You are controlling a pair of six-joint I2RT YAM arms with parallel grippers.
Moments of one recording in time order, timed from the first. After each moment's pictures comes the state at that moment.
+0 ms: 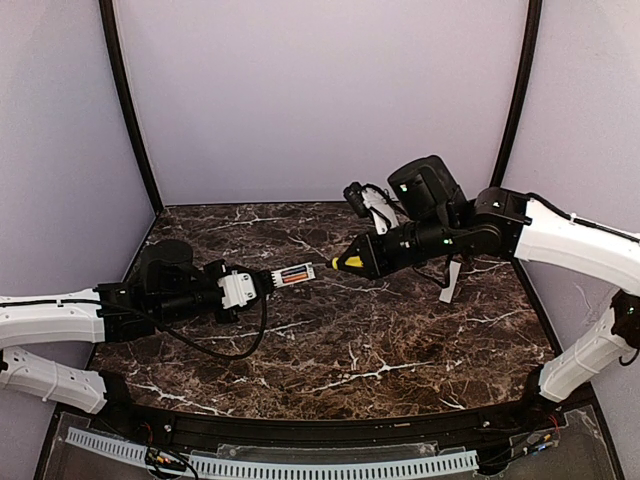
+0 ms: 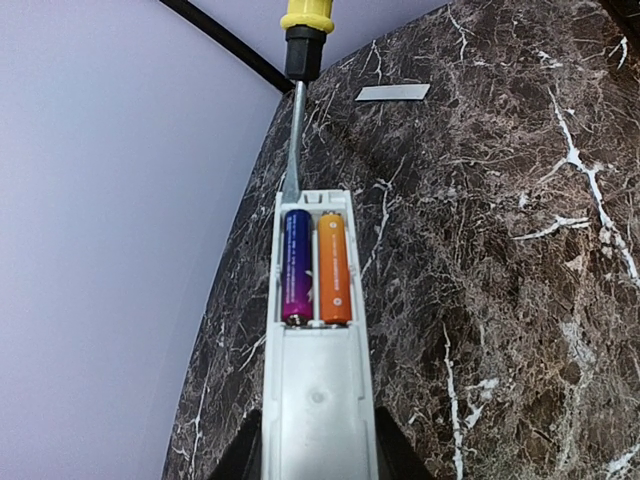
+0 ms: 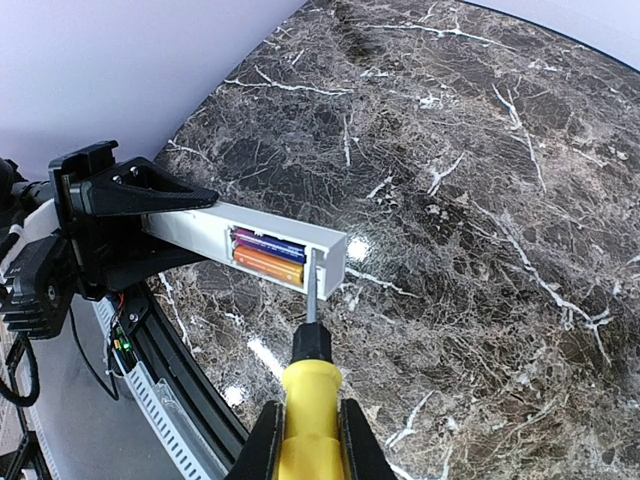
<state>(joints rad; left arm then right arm) -0.93 1.05 0.62 0.07 -0.06 0.78 1.03 1.42 1.36 -0.61 -0.09 0.44</state>
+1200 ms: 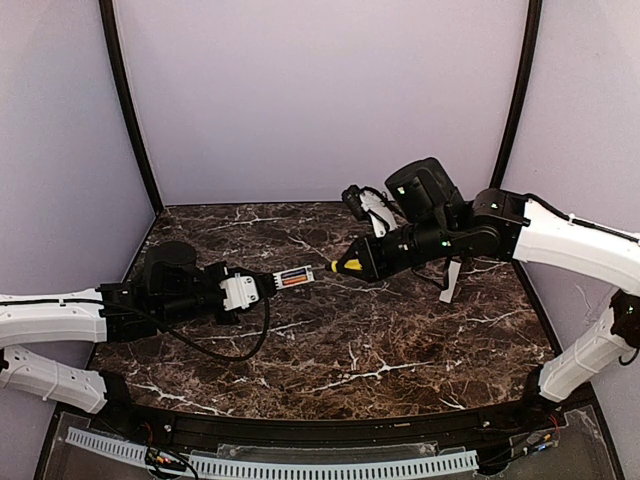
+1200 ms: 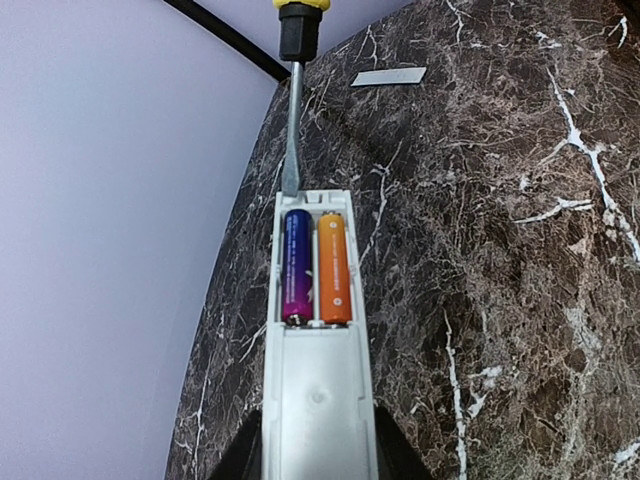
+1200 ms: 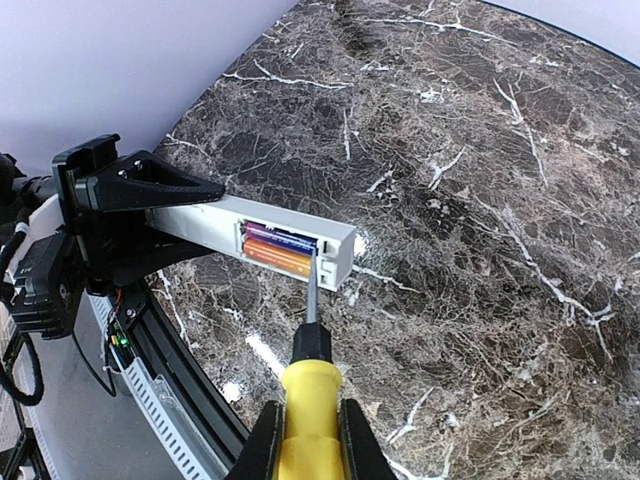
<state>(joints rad) -0.94 1.06 0.62 0.06 -0.09 0.80 1.04 1.43 1.36 -0.62 -0.08 0.44</state>
